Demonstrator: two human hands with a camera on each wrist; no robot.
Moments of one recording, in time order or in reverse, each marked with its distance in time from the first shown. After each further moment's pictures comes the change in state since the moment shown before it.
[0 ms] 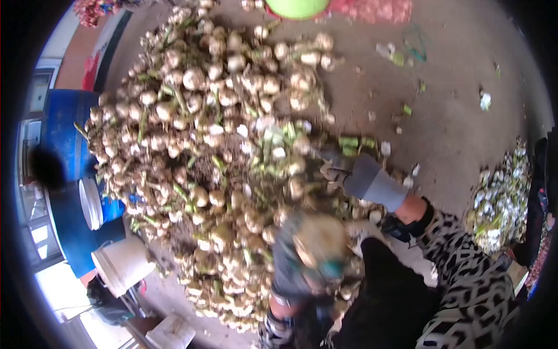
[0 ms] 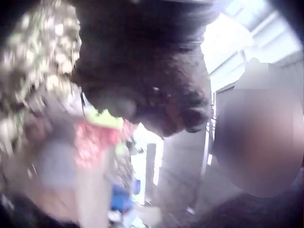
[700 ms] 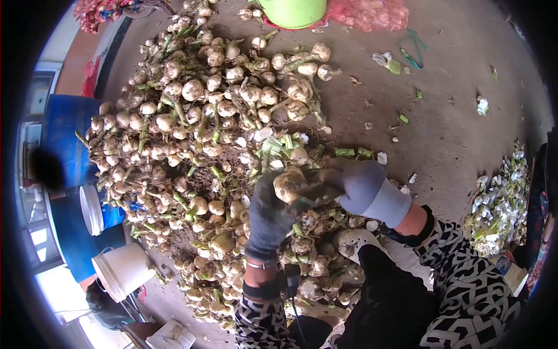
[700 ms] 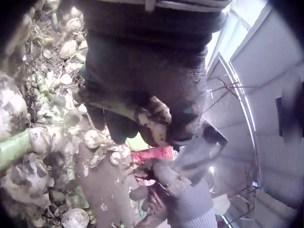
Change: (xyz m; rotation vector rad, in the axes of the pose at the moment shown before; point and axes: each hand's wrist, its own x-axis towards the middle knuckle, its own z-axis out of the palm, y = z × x) left_hand 0.082 -0.032 -0.066 0.450 -0.087 0.114; right_hand -0.008 -0.030 -0.020 -0.614 0.163 -0.556
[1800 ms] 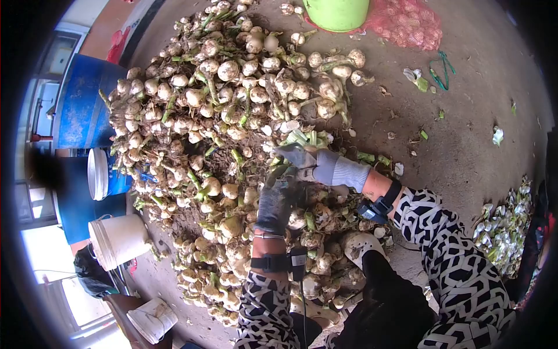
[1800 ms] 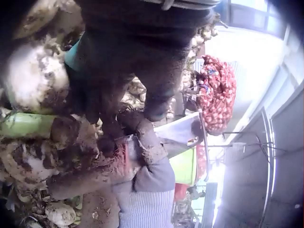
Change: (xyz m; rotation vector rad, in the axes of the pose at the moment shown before) left_hand -0.011 -0.053 -0.047 0.954 -0.071 0.089; right_hand 0.086 0.035 0.125 0.488 -0.350 0.168
